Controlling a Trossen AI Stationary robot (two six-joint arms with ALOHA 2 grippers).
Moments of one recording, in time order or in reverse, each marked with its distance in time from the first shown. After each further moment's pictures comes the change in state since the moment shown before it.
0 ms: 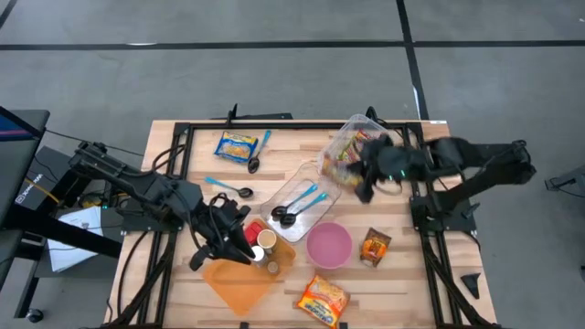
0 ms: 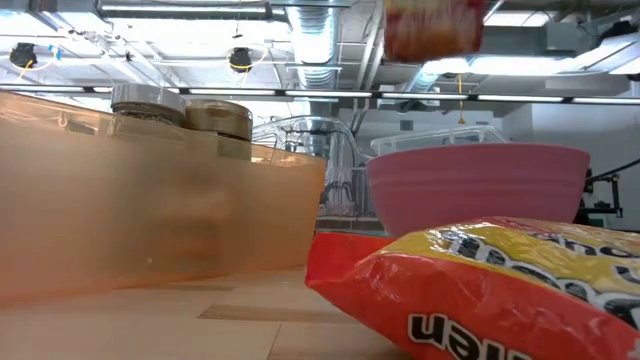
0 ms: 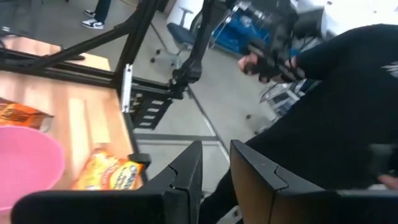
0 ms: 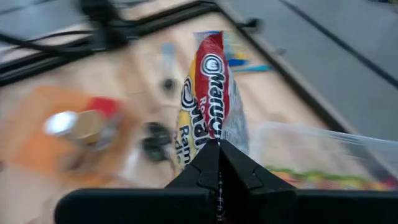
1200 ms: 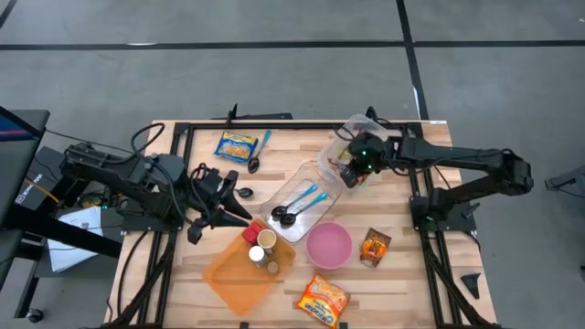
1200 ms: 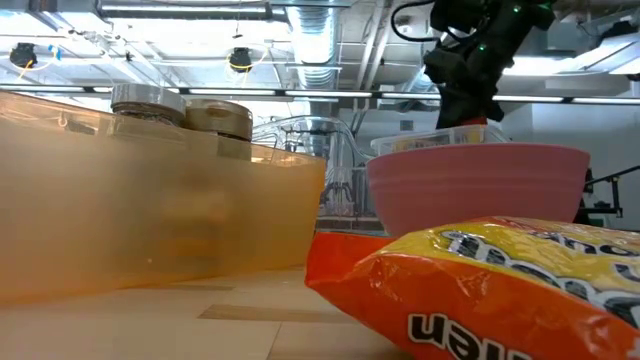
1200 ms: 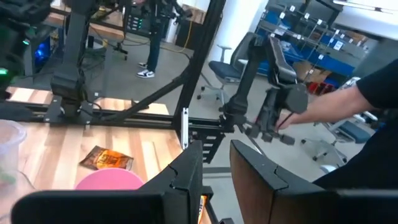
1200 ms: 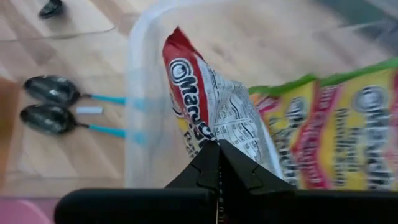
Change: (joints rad) left arm 0.125 -0.138 0.000 -0.074 -0.097 0.188; right arm -0.449 0.010 -0.538 0.319 -0.333 0.005
